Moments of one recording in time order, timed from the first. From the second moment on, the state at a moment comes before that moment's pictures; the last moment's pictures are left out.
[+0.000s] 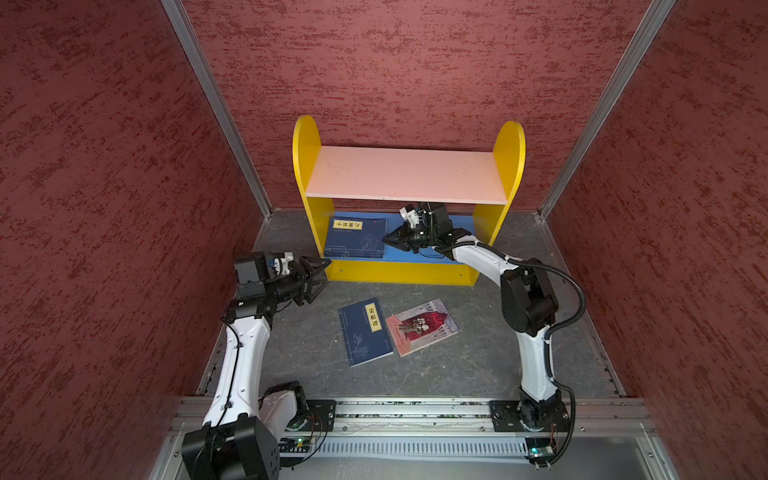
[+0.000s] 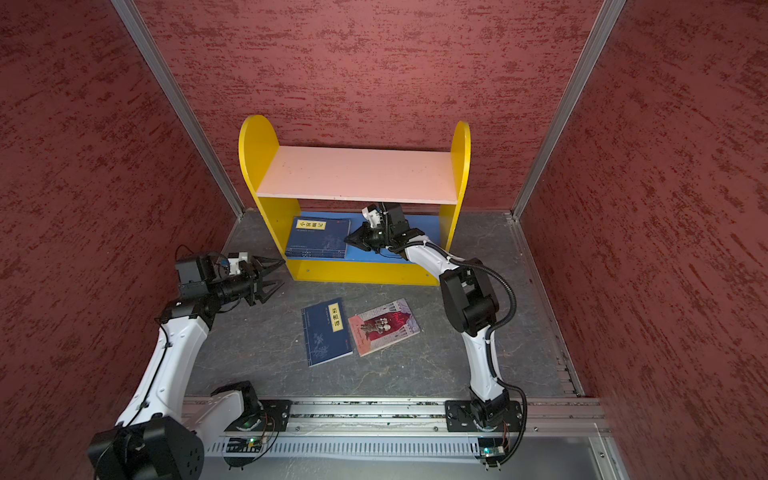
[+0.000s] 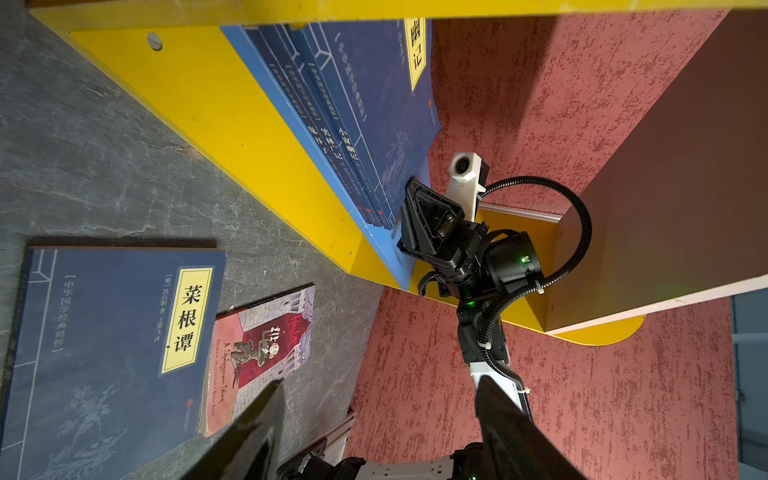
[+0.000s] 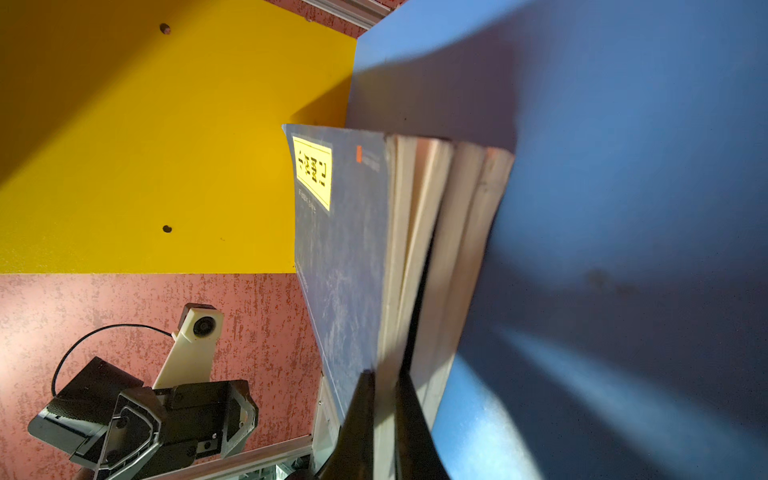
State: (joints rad) left arm 0.24 1.00 0.81 -0.47 0.94 -1.05; right arm 0.48 2.13 1.70 -0.08 -0.78 0.88
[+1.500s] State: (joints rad) left arm 0.25 1.00 0.80 -0.47 0.95 -1.04; right arm 0.51 2.11 1.75 -0.19 -0.70 0.80
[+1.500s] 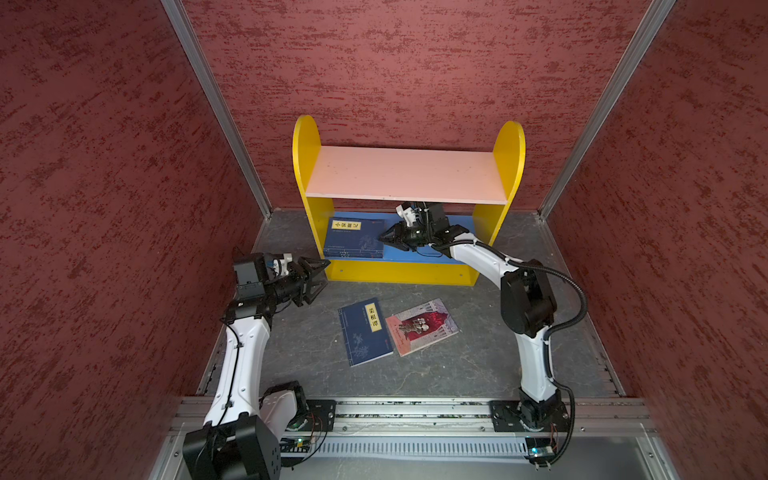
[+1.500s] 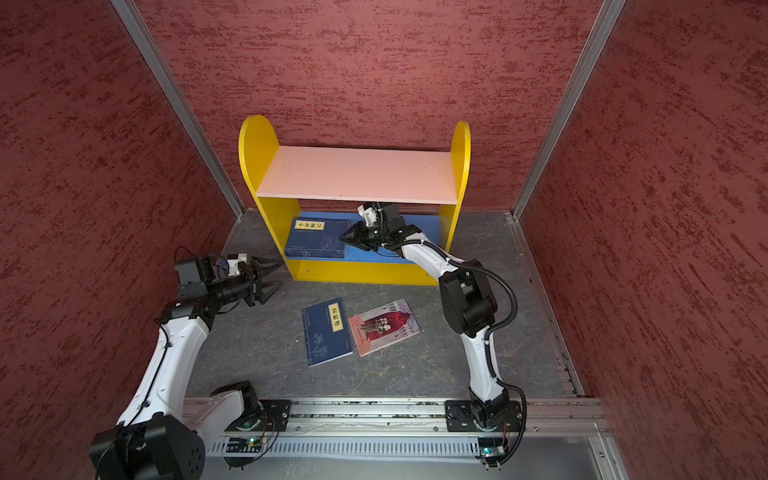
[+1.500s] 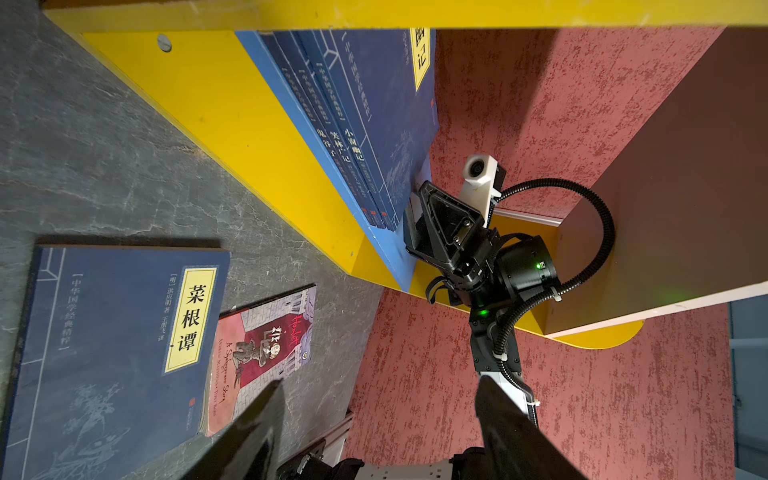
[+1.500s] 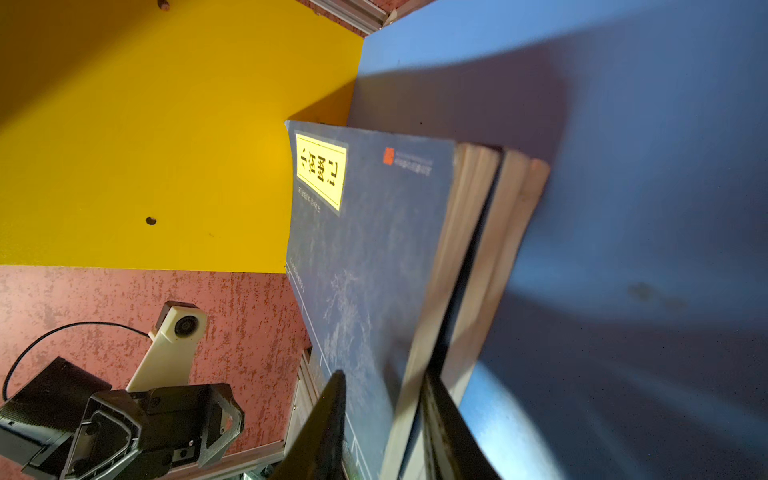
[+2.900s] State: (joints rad) left arm 0.00 1.04 0.69 -0.78 0.53 -0.61; right arm 0.83 1.37 0.83 -0.13 -0.34 0.79
